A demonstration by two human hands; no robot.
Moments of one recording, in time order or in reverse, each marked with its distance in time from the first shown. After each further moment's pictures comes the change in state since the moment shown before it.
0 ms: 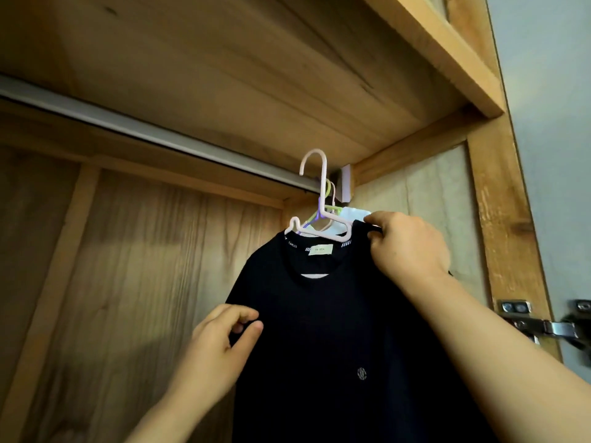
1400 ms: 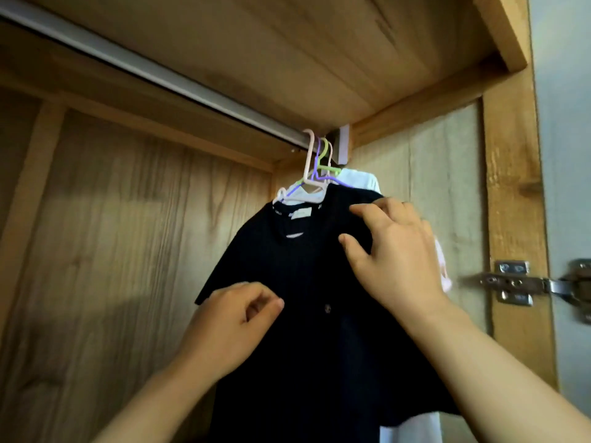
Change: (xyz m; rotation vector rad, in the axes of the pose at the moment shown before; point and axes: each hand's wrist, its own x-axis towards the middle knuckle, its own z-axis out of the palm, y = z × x) left_hand -0.010 -0.002 0.025 -0.148 -0.218 -0.016; right_hand -0.059 0.004 0.039 0.014 0.281 -0.294
